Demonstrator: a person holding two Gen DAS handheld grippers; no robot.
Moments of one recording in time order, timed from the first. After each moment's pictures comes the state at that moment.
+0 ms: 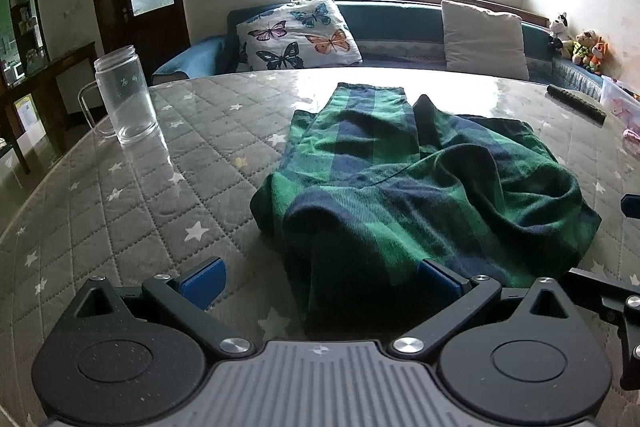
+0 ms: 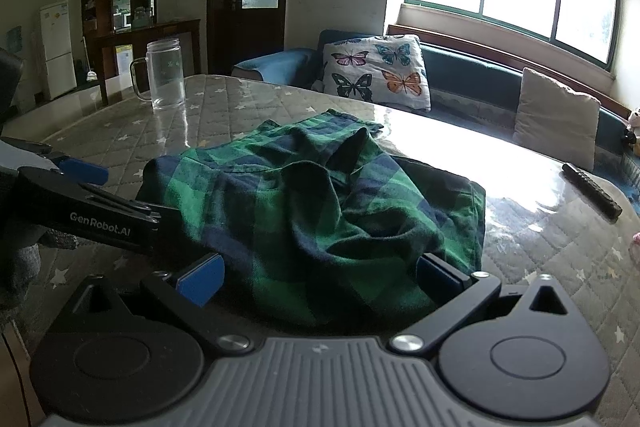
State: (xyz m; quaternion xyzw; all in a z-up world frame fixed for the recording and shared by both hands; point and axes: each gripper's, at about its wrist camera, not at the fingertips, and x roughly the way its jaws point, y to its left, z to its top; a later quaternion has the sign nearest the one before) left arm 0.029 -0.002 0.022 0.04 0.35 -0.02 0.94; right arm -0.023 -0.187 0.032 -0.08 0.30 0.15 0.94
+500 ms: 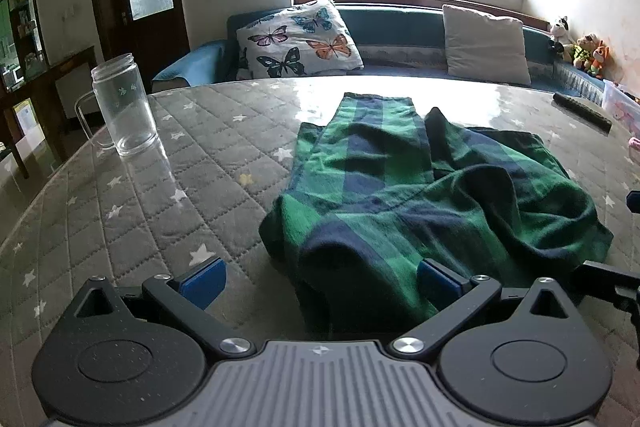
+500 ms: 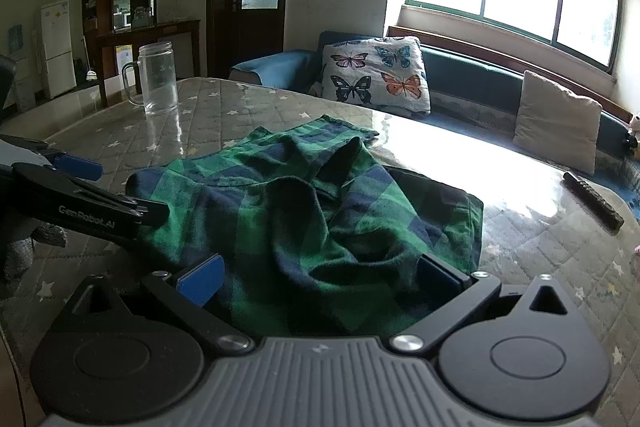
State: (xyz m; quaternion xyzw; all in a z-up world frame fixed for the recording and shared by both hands) left arm 0.050 0.009 0.024 0.04 0.34 -0.02 0.94; right arm -0.001 -0.192 0.036 -0.08 0.30 0.15 0.94
